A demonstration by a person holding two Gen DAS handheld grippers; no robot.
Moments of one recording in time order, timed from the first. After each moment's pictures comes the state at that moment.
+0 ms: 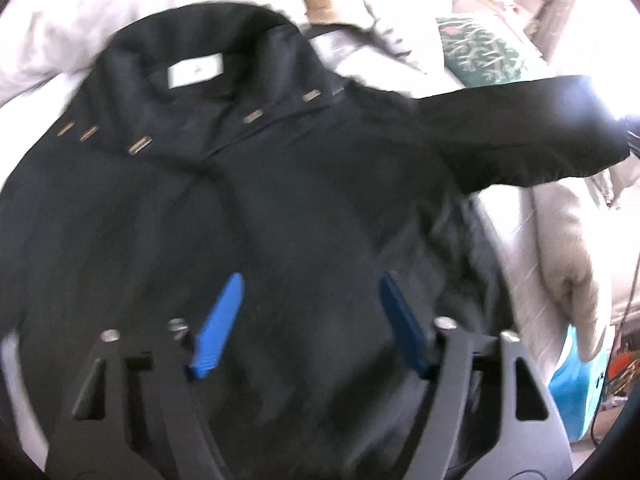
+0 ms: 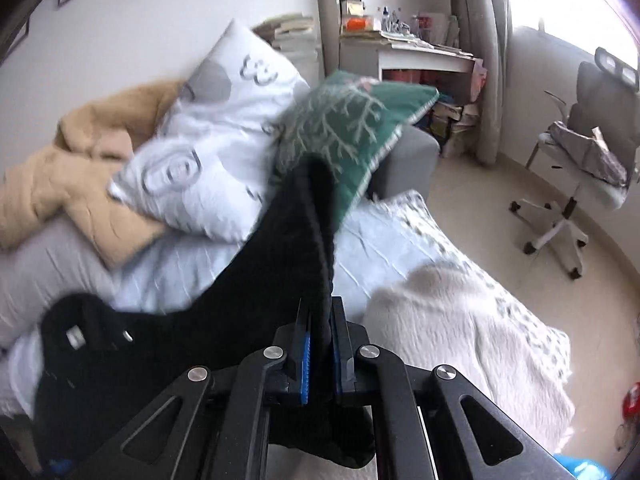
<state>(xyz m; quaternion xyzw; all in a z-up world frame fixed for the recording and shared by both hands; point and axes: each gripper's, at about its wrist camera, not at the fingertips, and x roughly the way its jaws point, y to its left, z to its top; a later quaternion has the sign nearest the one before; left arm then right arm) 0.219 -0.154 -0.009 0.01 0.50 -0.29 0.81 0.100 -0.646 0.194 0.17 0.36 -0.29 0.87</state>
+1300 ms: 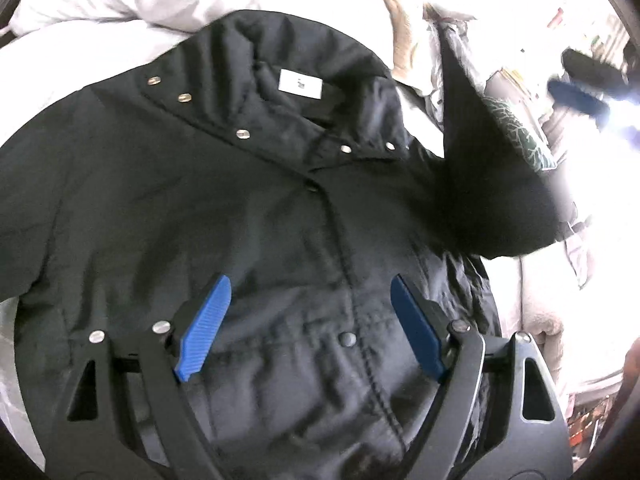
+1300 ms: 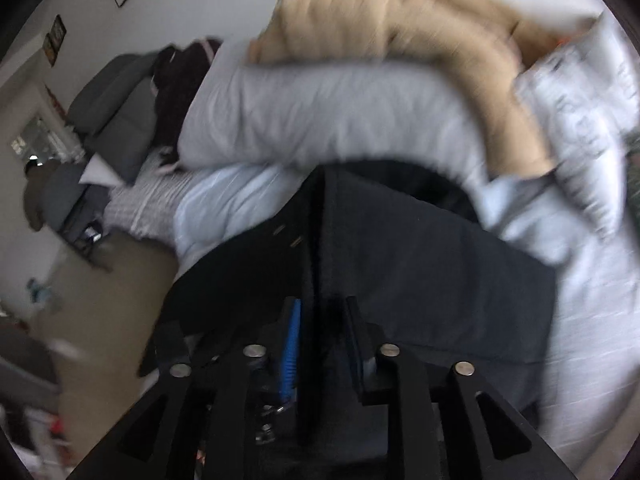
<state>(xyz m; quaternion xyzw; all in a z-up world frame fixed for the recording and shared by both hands) 0.231 -0.005 -0.029 -0.13 0.49 -0.25 0.83 0.265 -0.233 0.148 0.09 0.49 0.16 0.85</state>
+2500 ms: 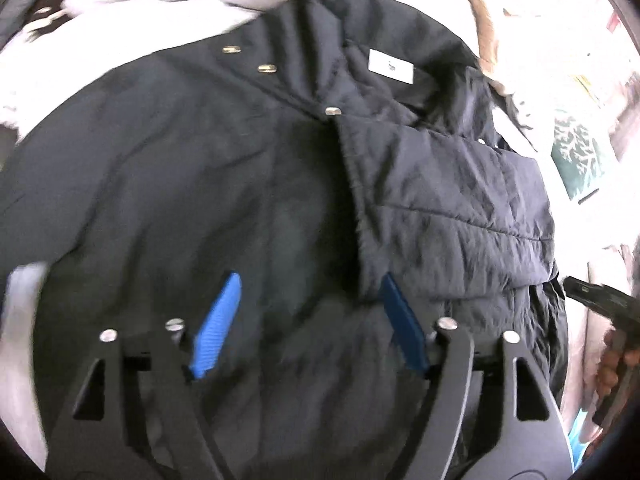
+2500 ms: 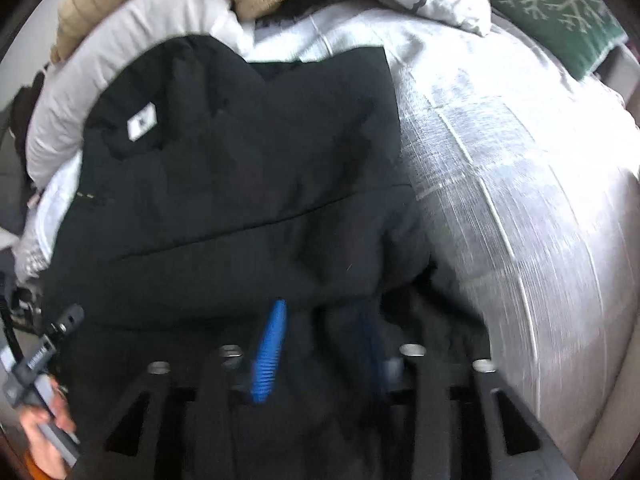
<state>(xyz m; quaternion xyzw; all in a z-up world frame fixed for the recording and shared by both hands) 0.228 0.002 -0.060 -0.10 0.52 -0.10 0.85 0.195 -0.420 -0.019 0.17 0.56 -0.06 0.81</state>
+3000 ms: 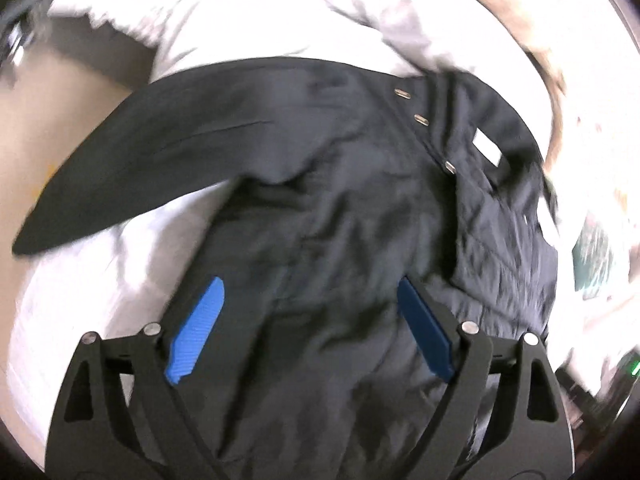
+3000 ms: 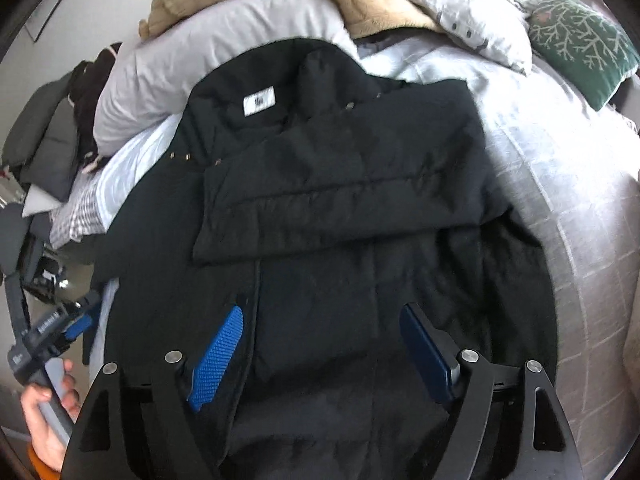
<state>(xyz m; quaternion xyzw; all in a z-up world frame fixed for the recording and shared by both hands) 0.159 0.143 -0.046 -0.26 0.50 0.04 0.82 0.127 -0.309 0.027 0.14 0.52 0.00 0.84</state>
